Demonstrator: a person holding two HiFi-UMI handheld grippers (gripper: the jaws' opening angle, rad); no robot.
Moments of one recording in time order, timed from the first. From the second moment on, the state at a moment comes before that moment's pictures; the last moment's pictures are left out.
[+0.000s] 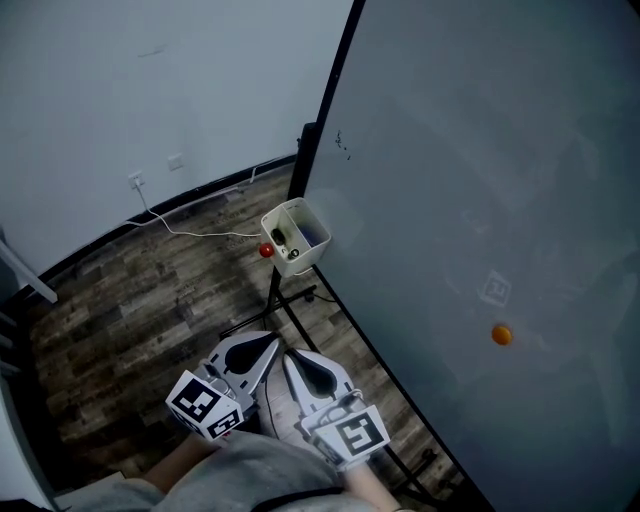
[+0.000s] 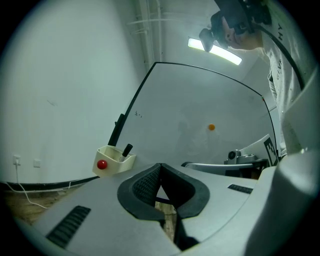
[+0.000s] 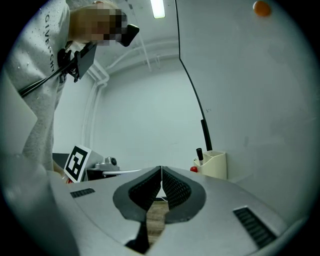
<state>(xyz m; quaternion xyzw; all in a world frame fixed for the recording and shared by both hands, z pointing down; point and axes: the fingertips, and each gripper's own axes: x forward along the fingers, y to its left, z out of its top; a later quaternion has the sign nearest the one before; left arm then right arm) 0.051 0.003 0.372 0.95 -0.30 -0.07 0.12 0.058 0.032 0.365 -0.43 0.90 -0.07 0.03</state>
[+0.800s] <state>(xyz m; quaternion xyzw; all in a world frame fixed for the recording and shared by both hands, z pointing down) 0.059 -0.112 0.388 0.96 -0.23 -0.05 0.13 0.065 -0.086 0.380 -0.50 0.86 -0.07 0.02</state>
